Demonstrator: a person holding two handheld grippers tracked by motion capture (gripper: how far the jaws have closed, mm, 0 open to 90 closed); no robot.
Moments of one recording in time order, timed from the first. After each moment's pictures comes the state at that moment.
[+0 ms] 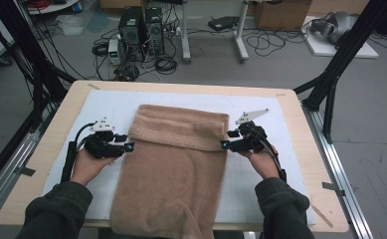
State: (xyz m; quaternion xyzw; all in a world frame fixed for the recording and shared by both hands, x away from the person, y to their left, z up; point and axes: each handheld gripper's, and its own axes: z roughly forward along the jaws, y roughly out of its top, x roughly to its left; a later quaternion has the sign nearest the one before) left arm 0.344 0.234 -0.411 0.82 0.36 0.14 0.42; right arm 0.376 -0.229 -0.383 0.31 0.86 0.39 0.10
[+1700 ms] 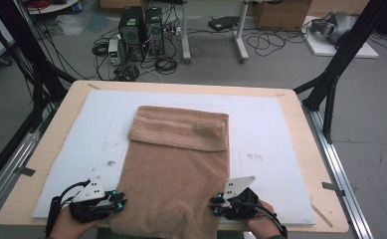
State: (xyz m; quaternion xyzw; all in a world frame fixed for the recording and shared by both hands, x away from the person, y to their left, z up) left arm 0.212 0.240 -0.449 0.86 0.28 0.09 0.43; right arm 0.233 -0.199 -0.441 0.15 0.91 0.38 0.02
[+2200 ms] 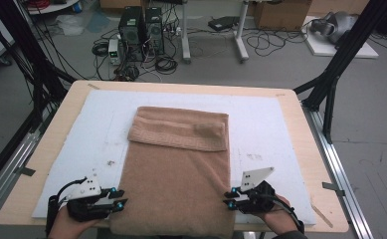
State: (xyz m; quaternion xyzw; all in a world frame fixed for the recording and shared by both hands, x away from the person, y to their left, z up) left arm 0.222 0.239 -0.431 0.84 0.28 0.09 0.46; right arm 0.246 -0.234 -0.417 0.17 0.91 0.39 0.03
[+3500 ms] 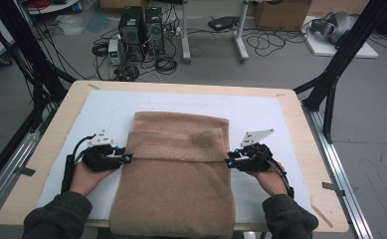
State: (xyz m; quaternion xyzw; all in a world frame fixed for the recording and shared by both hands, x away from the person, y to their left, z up) left arm 0.314 0.241 -0.421 0.82 0.36 0.14 0.43; right arm 0.334 -0.246 -0.403 0.25 0.88 0.39 0.07
